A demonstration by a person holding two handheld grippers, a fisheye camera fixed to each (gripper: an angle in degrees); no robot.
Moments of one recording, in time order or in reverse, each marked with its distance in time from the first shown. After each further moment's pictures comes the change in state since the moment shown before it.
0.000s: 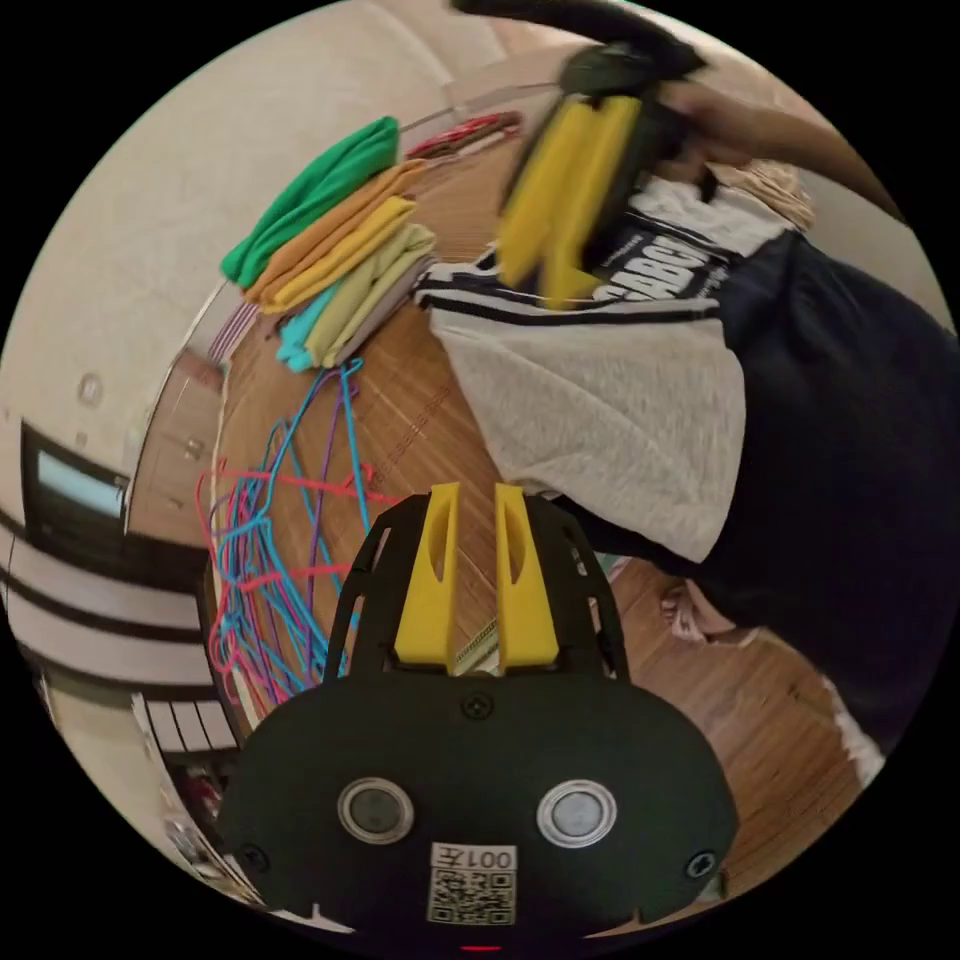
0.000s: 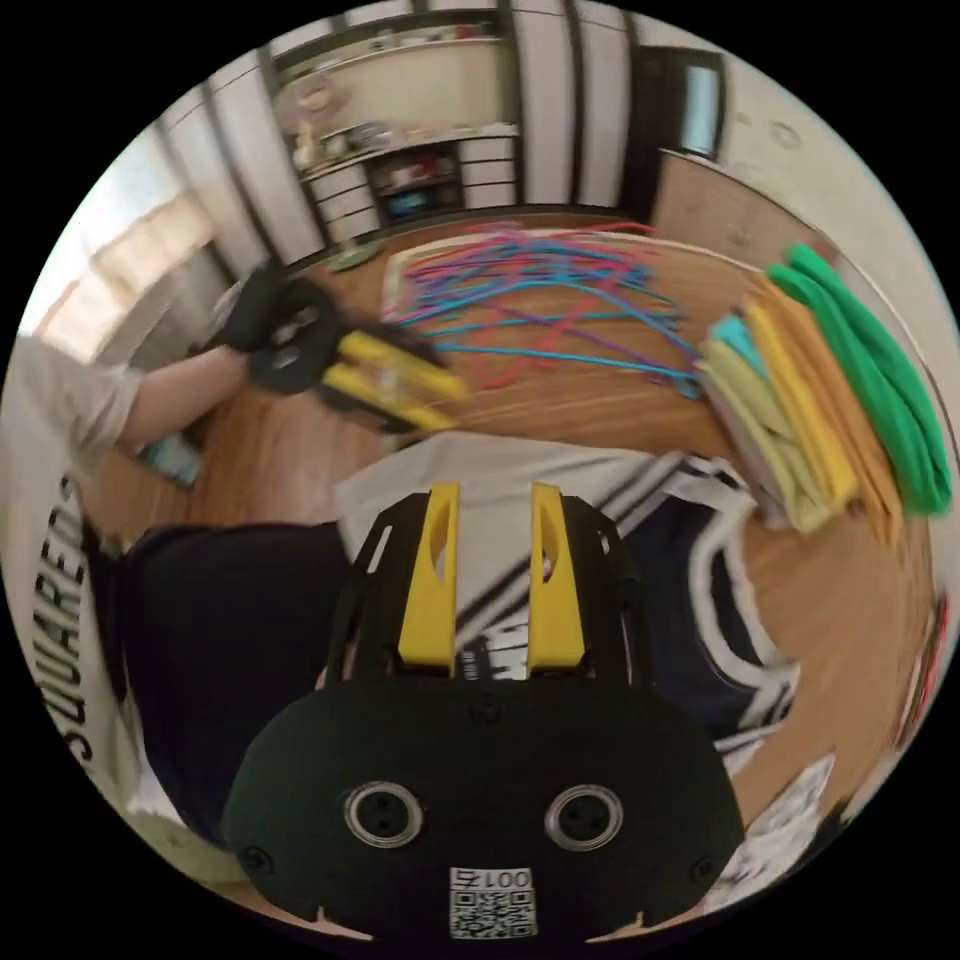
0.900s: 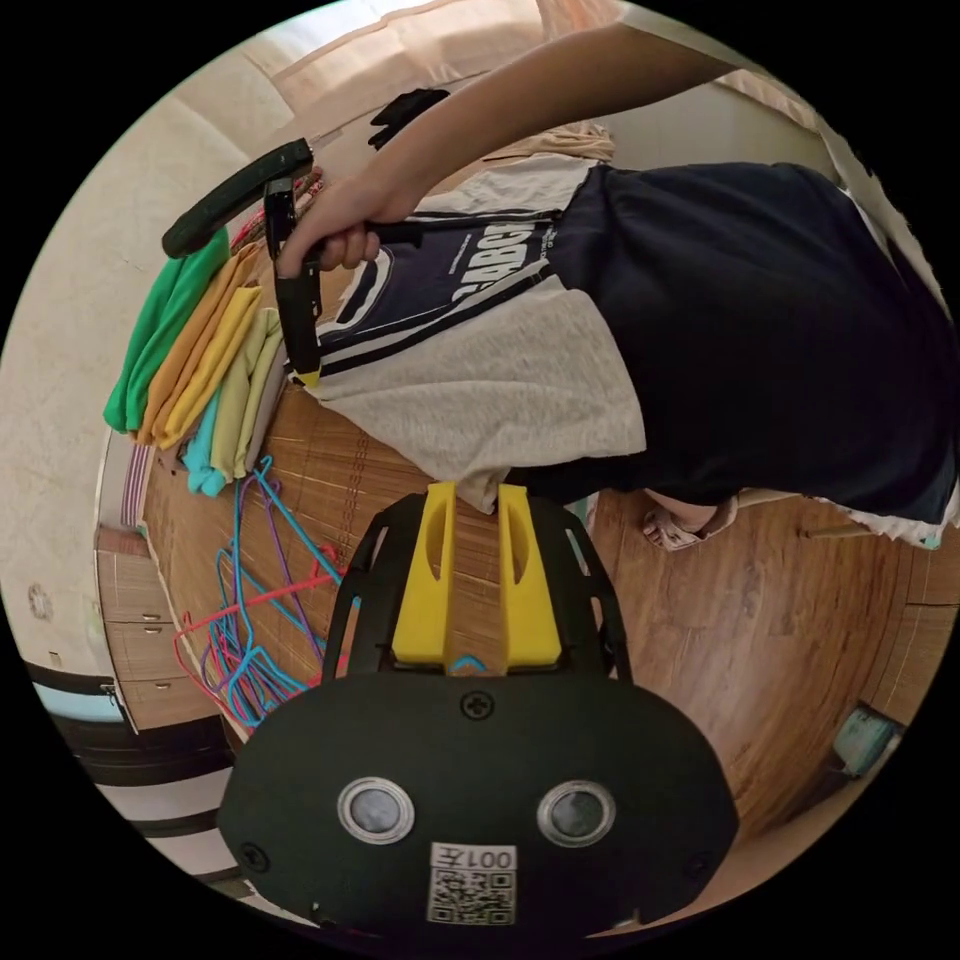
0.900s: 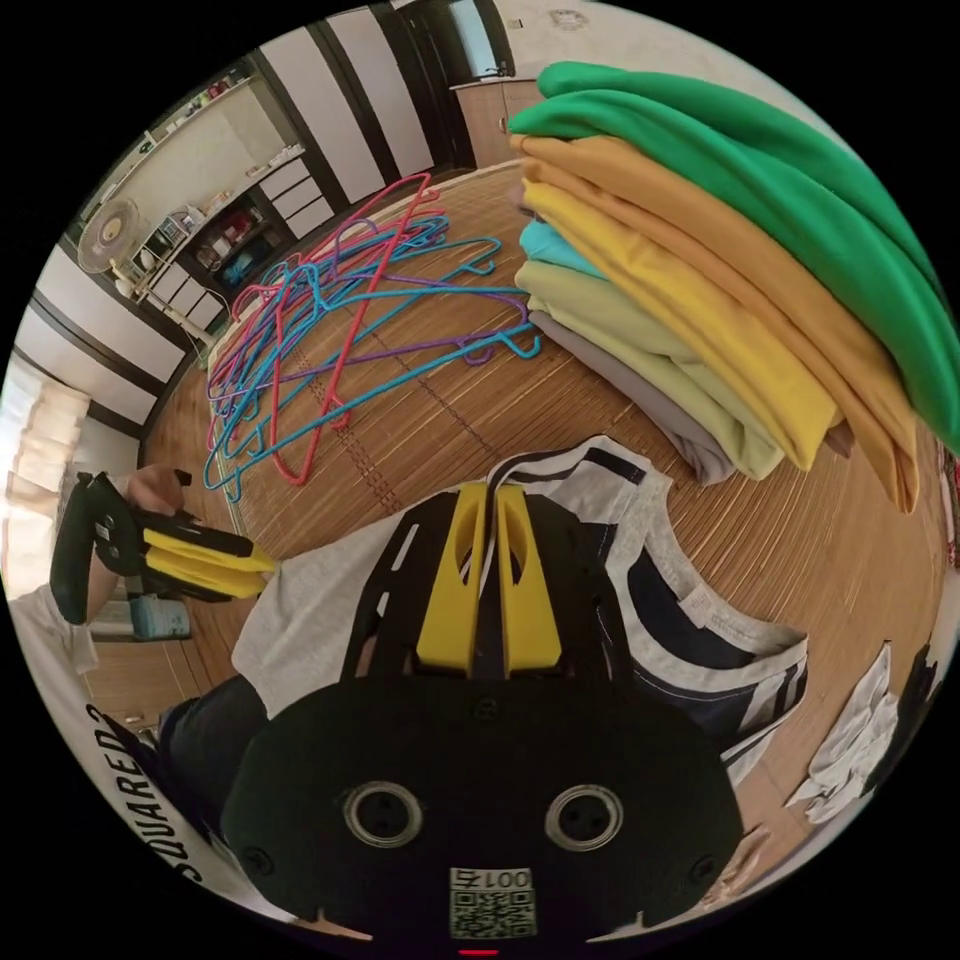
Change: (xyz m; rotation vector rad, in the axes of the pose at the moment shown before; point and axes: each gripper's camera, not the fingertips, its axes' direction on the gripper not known) left arm -0.008 0.002 0.005 0.089 0.204 0.434; right arm 0.127 -0.045 0.057 -0.083 0.035 0.374
